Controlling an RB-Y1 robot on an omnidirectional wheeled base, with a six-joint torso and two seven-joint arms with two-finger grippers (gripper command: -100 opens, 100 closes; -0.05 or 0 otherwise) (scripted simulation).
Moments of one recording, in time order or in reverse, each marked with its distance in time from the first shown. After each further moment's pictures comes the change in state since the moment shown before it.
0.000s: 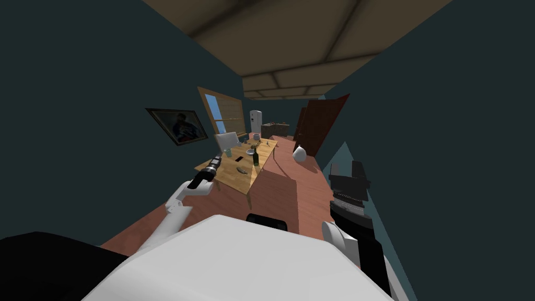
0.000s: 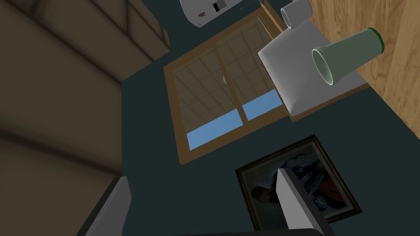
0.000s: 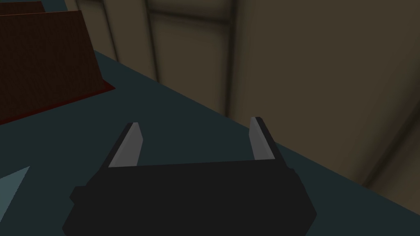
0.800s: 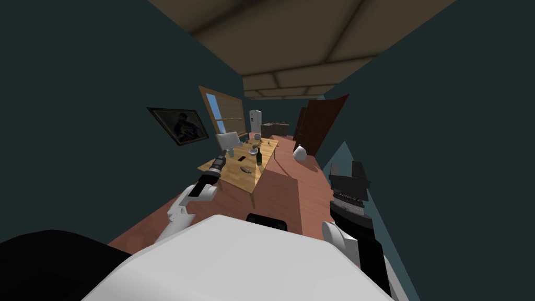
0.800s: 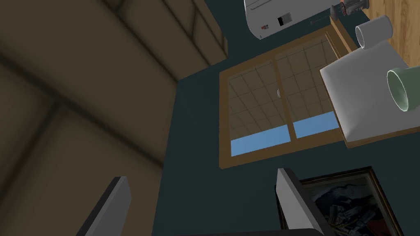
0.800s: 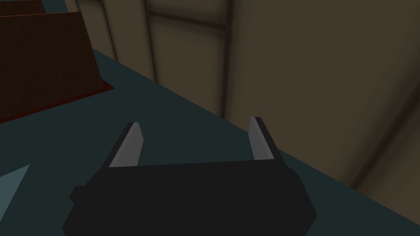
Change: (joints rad) left arm 0.075 -0.084 -0.082 -0.141 -0.044 -0.195 0.040; right arm 0.000 0.000 0.000 0.000 0.000 0.000 0.000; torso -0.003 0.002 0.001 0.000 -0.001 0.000
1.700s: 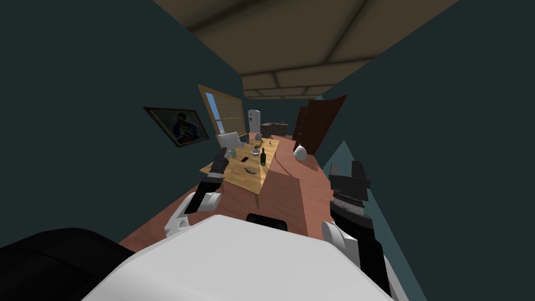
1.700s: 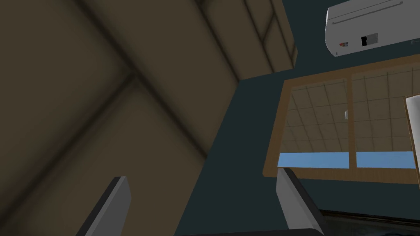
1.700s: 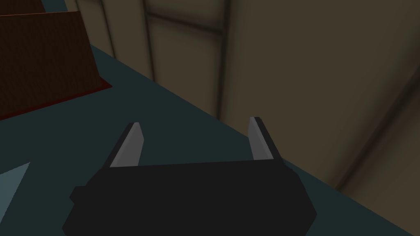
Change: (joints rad) left arm 0.122 -0.127 -0.106 -0.193 -0.051 -0.234 0.035; right arm 0.000 0.000 0.000 0.000 0.000 0.000 0.000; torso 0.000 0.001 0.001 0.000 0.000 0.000
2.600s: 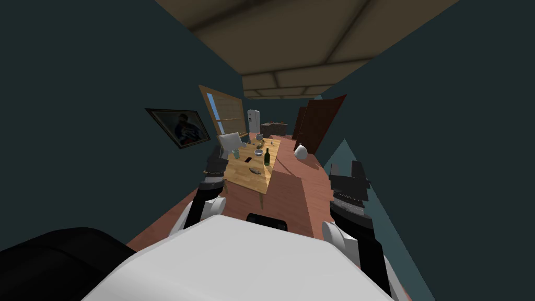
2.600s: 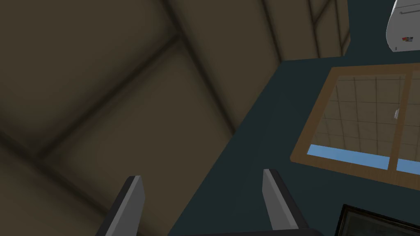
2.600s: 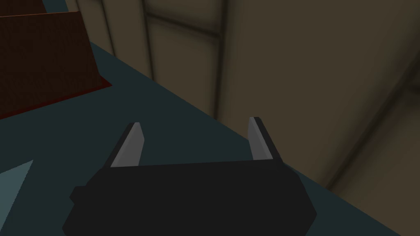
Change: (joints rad) left arm 0.089 -0.182 -0.093 -0.130 -0.051 -0.163 0.004; right arm 0.000 0.000 0.000 0.000 0.000 0.000 0.000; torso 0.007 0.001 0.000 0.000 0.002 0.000
